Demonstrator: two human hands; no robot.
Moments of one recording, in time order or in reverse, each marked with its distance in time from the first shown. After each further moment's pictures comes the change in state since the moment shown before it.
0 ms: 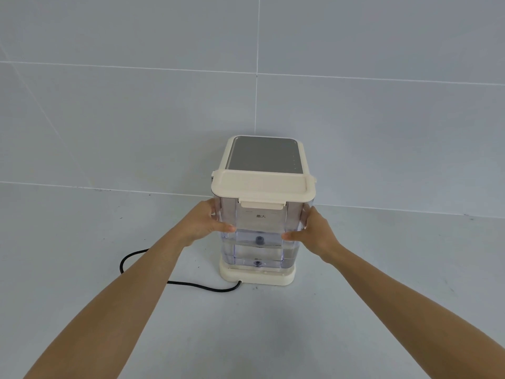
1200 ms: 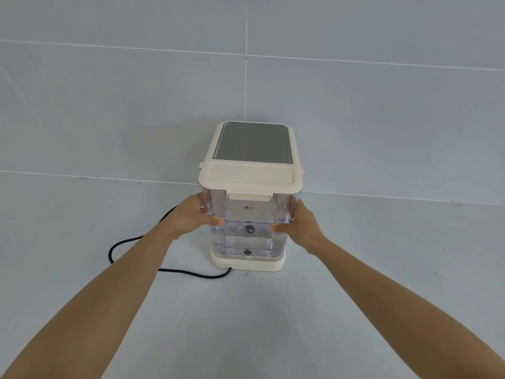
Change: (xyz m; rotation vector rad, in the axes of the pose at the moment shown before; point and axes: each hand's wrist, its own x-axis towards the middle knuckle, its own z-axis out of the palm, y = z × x) left_hand 0.006 -0.020 0.006 0.045 -0.011 -0.061; right_hand -0.008 0.003 0.007 0.016 -0.031 0.023
